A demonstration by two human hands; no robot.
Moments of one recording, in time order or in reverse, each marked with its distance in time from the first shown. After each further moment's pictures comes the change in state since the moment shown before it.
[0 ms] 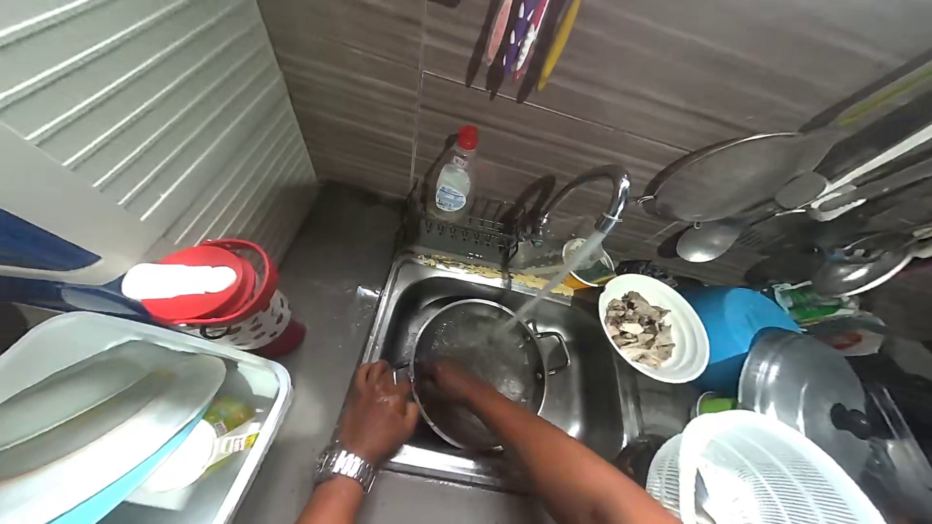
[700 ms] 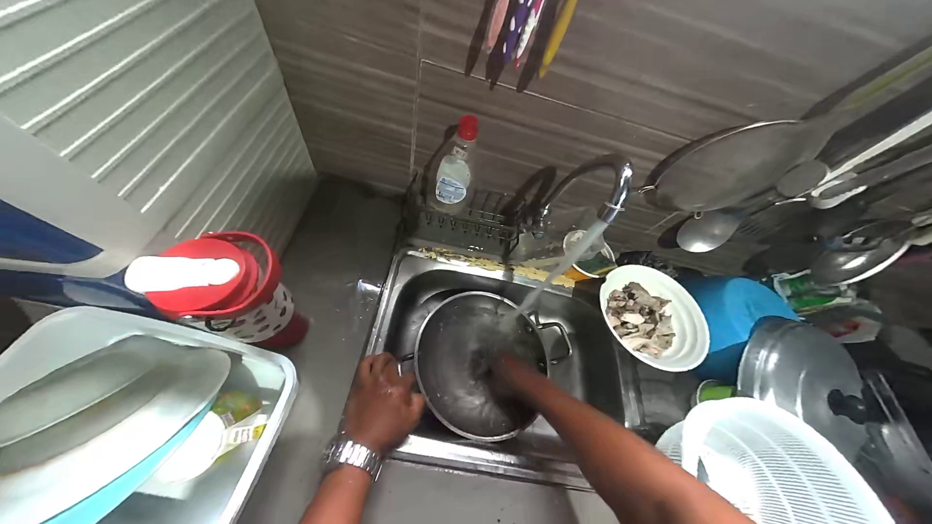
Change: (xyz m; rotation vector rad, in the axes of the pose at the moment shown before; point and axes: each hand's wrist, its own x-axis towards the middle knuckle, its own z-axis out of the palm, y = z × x) left_hand 0.000 0.000 -0.006 -0.021 -0.057 -0.012; right_hand -0.076 0.060 -0.022 -0.222 -0.032 0.420
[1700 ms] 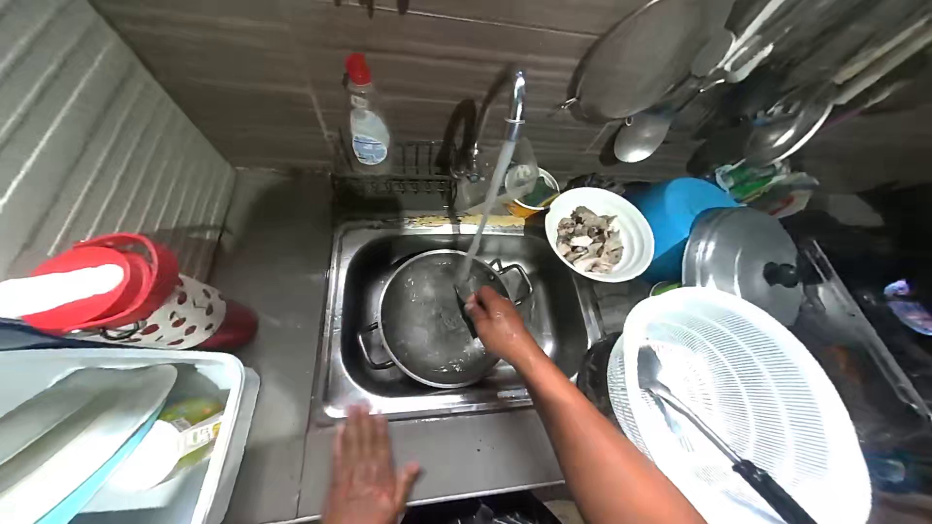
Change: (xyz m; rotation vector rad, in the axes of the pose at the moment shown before) left_hand -0.150 0.030 0.052 0.042 0.193 0.167; right_hand -0.098 -0.027 -0.029 0.757 0.597 0.035
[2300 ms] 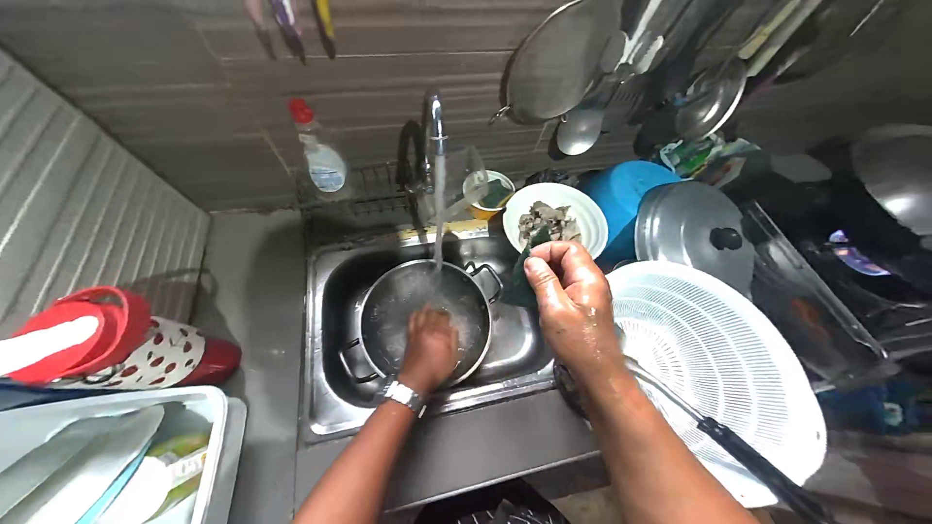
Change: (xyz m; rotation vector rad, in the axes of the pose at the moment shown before) left_hand 0.224 0.090 -0.010 -0.336 -0.235 0.060; right_hand -0.093 -0.033 -0.108 0.203 0.708 -0.222
